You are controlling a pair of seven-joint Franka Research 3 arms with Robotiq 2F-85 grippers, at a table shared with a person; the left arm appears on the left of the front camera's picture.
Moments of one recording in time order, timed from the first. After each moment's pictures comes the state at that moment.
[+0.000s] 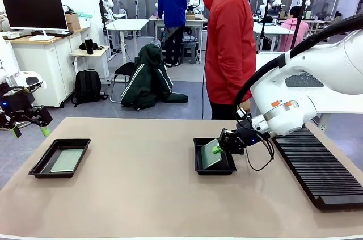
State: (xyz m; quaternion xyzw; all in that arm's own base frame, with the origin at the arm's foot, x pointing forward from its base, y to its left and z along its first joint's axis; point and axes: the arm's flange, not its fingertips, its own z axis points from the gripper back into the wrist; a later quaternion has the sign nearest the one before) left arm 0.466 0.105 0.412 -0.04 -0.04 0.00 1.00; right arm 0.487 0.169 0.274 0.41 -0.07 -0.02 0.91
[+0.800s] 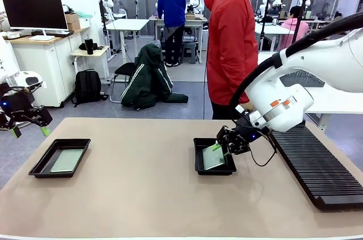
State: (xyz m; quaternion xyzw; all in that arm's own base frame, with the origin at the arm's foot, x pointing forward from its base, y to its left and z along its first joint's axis) left arm 0.466 0.105 0.412 -0.04 -0.04 0.00 1.00; right arm 0.484 0.176 0.297 0.35 -0.07 0.00 0.94
